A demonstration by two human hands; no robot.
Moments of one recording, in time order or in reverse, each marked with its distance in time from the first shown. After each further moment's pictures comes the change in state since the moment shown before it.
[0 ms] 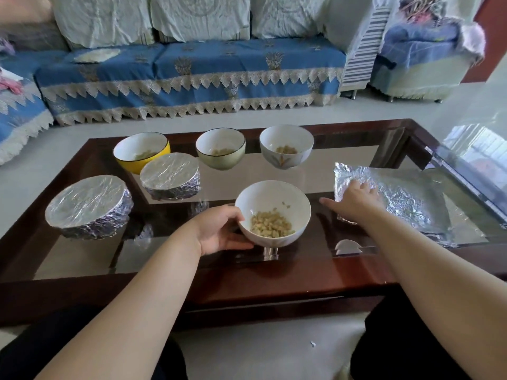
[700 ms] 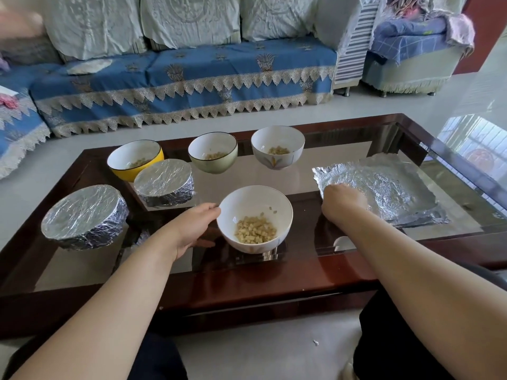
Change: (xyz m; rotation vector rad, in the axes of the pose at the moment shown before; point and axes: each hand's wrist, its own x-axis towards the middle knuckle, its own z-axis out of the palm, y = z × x) left_hand -0.012 0.006 -0.019 0.435 0.239 0.160; right_hand -0.016 -0.020 -0.002 -0.233 0.069 -0.099
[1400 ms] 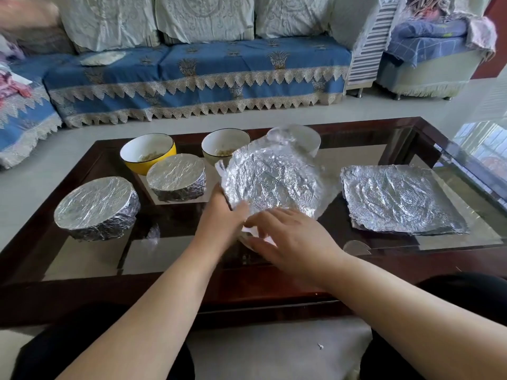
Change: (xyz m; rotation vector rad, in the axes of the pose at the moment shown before) left_hand -0.023 0.015 0.034 0.109 0.362 0.358; right_hand -0.113 -0.073 -0.010 0.481 0.524 -0.986
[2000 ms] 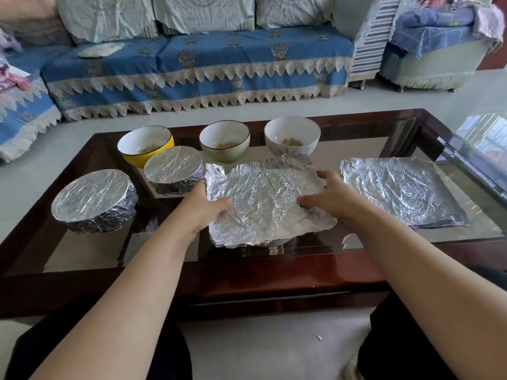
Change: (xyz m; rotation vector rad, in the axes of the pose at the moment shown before) left_hand 0.031 -0.026 -0.025 0.096 -0.123 -0.260; right_hand 0.011 0.089 -0.020 0.499 -0.174 1.090
